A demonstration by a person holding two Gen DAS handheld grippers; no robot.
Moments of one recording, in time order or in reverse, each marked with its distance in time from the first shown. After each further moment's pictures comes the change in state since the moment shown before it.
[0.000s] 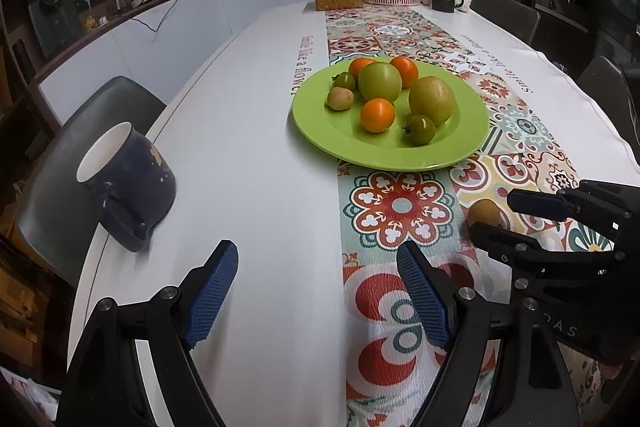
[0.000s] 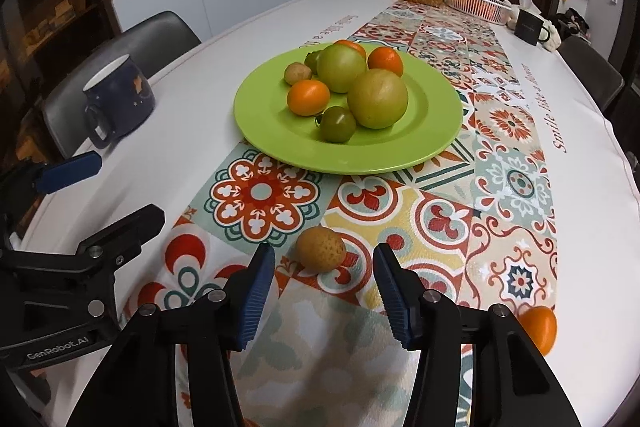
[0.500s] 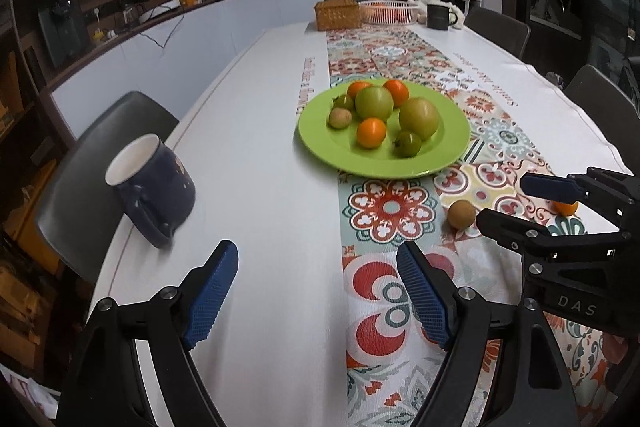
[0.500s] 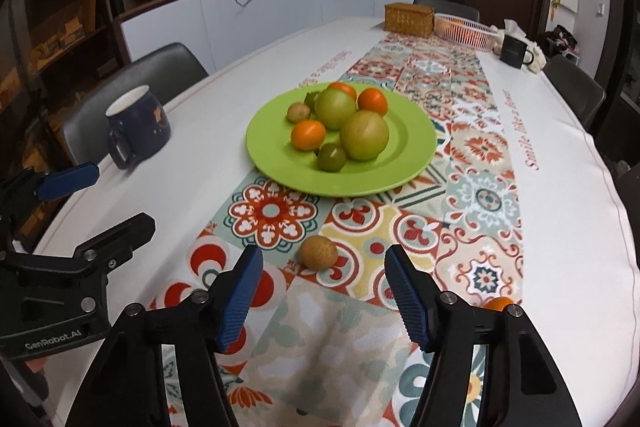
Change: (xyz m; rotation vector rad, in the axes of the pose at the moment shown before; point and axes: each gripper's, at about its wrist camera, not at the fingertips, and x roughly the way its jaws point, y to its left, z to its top) left arm -0.037 0.002 -0.011 -0.001 -0.060 0.001; right arm -0.044 -0.002 -0.007 0.006 -0.100 -0.011
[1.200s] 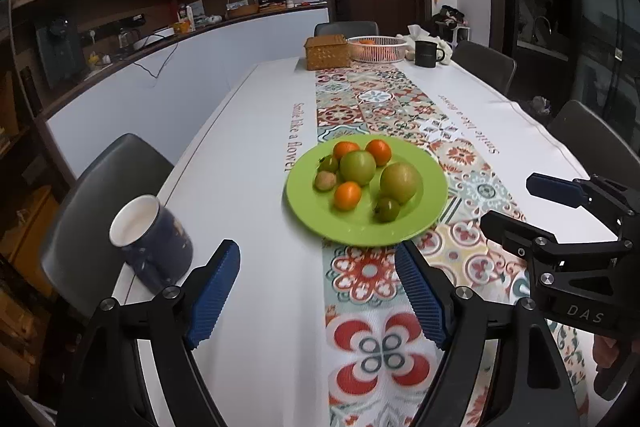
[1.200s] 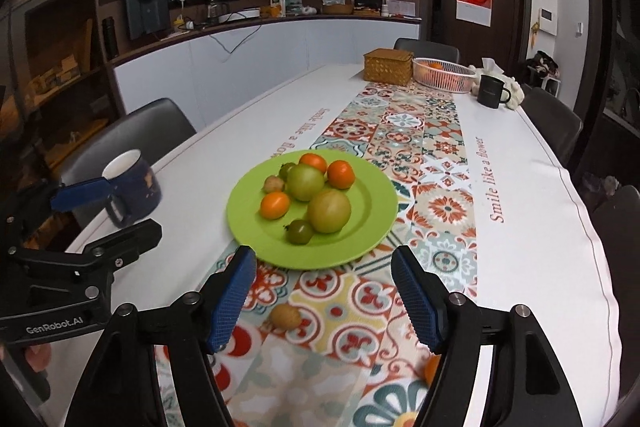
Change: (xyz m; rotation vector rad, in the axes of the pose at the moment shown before) left arm -0.034 -0.004 0.043 -0.001 -0.110 -0.041; right arm -0.046 -0.021 0.032 0.014 -0.160 -0.035
